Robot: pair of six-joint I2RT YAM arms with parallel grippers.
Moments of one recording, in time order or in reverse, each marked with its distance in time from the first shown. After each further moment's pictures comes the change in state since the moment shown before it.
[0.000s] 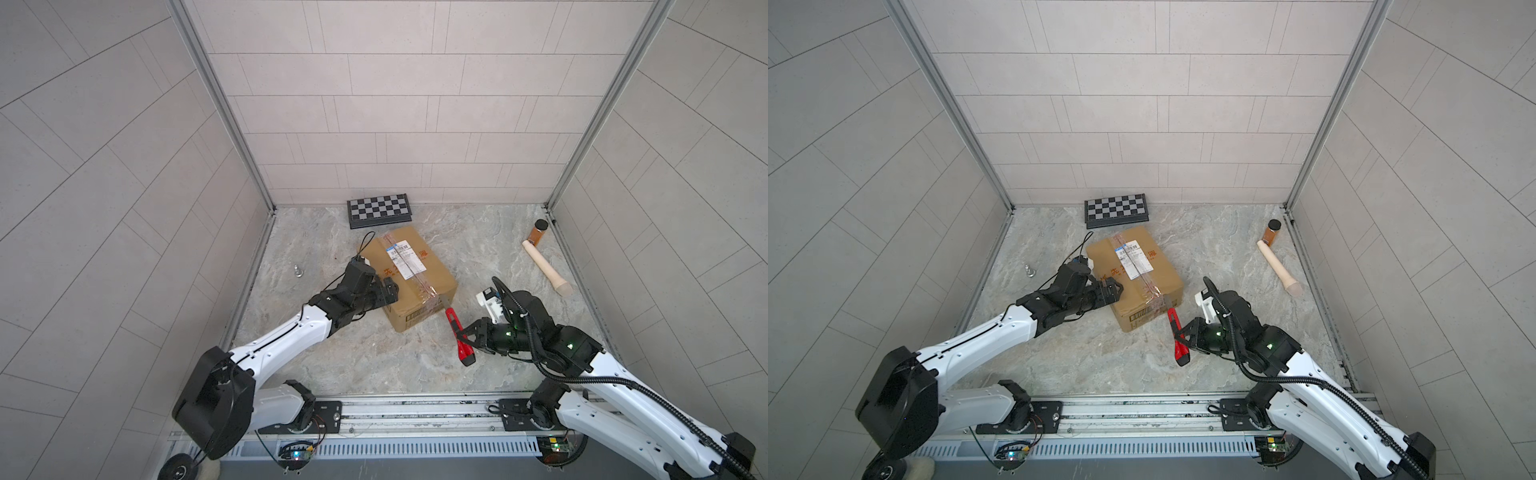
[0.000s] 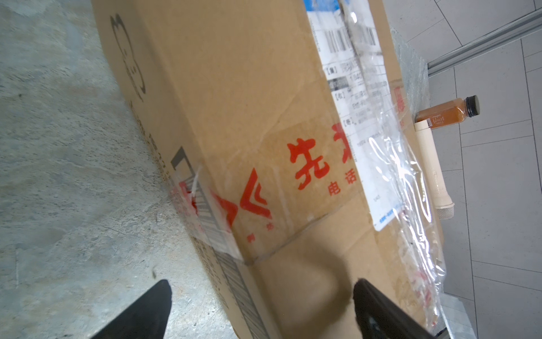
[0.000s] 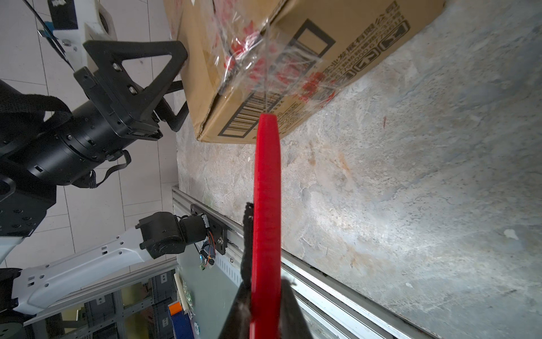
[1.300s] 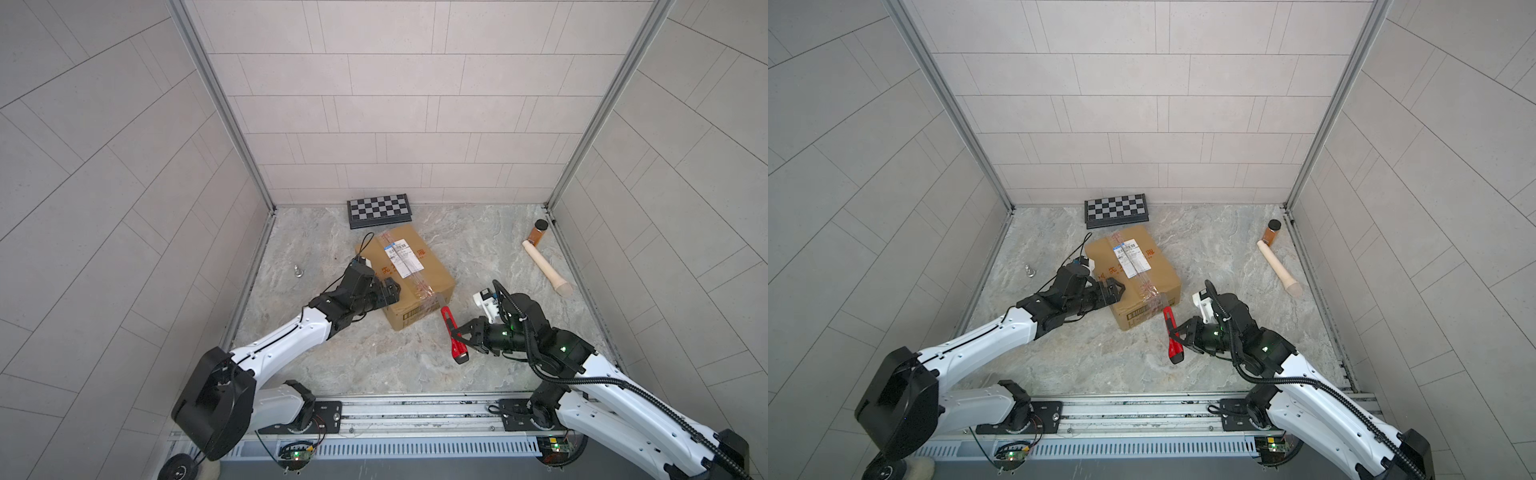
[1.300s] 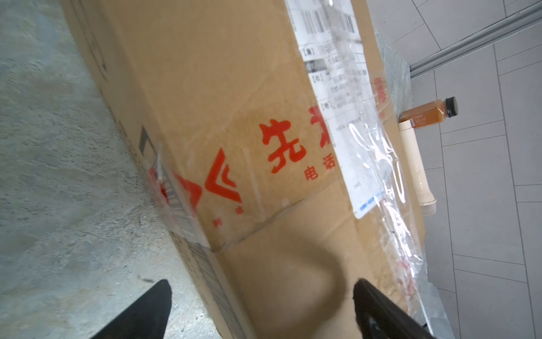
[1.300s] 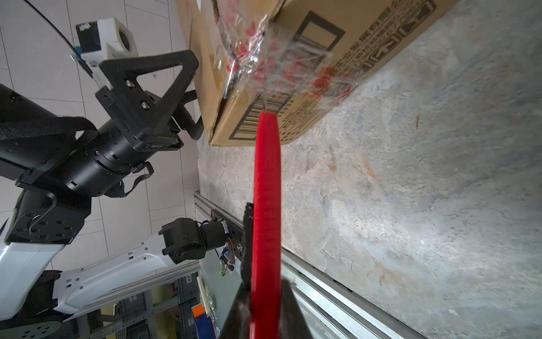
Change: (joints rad) left arm 0.000 -0.005 -0.032 0.079 0.035 -0.016; right arm 0.000 -0.003 -0.094 0.193 -0.051 0.114
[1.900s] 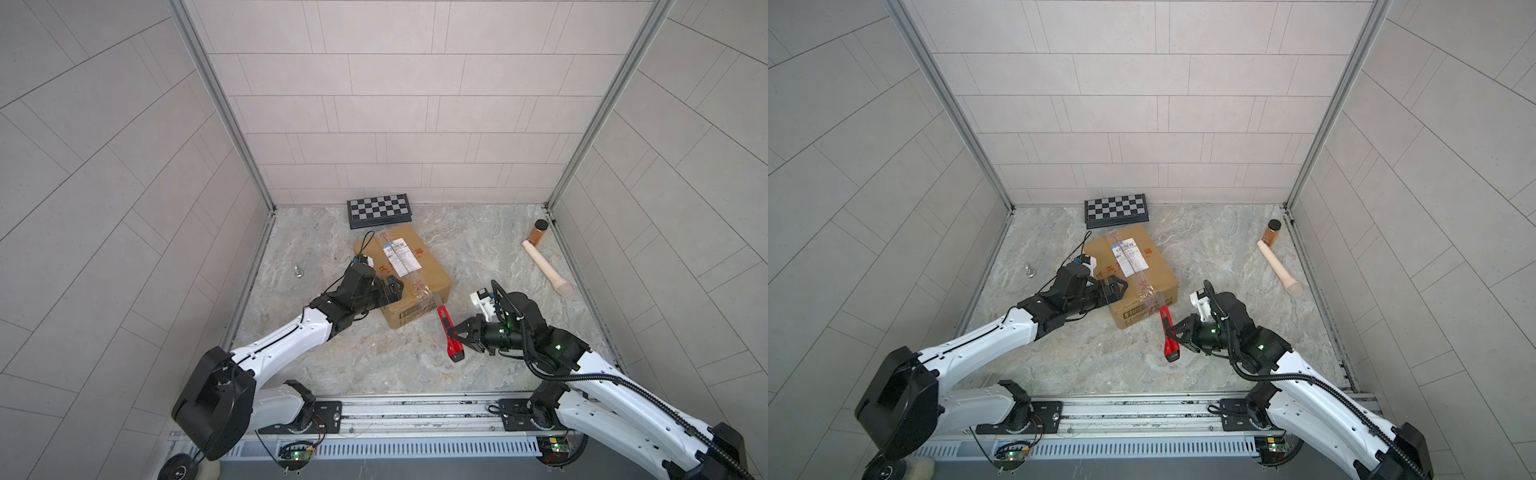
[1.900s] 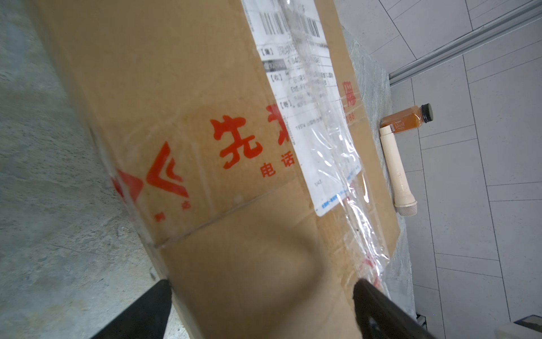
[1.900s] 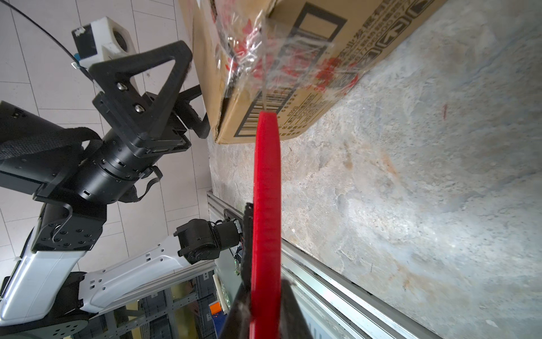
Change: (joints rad) left arm -0.016 0.000 0.000 0.048 0.013 -0.011; right arm 0.000 0.033 -0.021 0.068 -0.026 0.057
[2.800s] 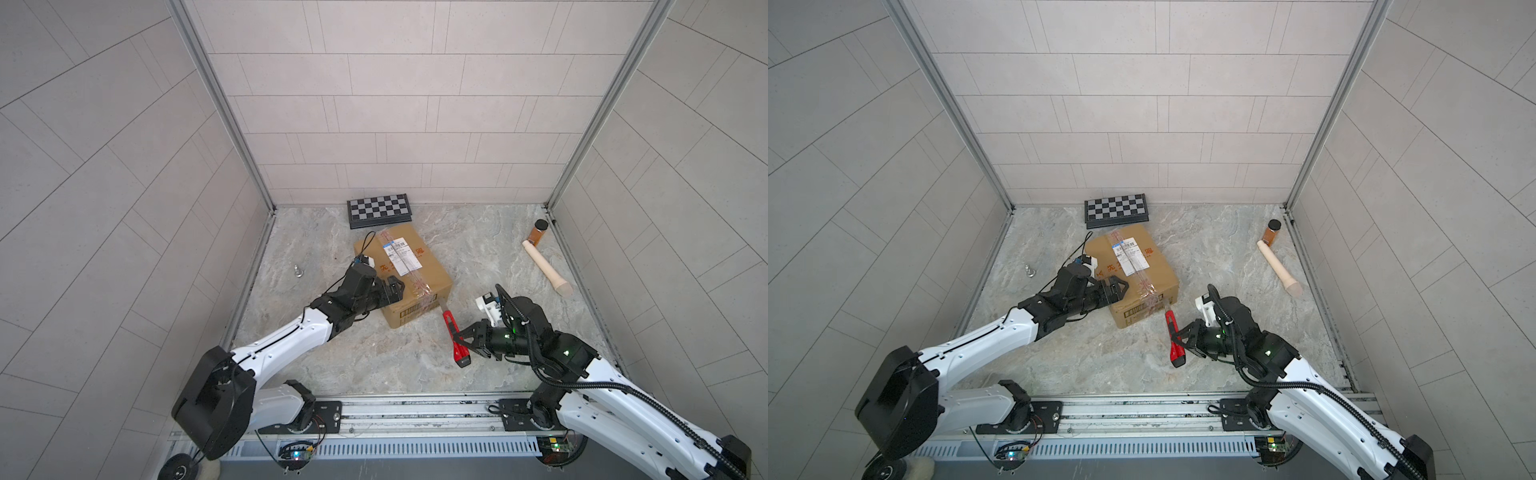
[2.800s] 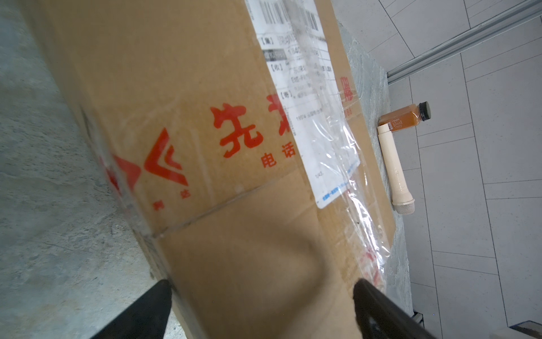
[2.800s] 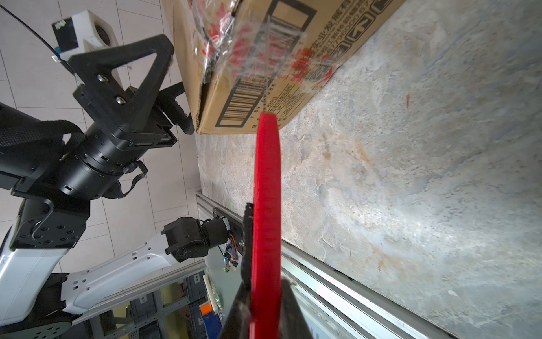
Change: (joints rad) left arm -0.007 0.002 -0.001 0.002 0.001 -0.007; right arm 0.000 -0.063 0.015 -0.117 0.029 -0.027
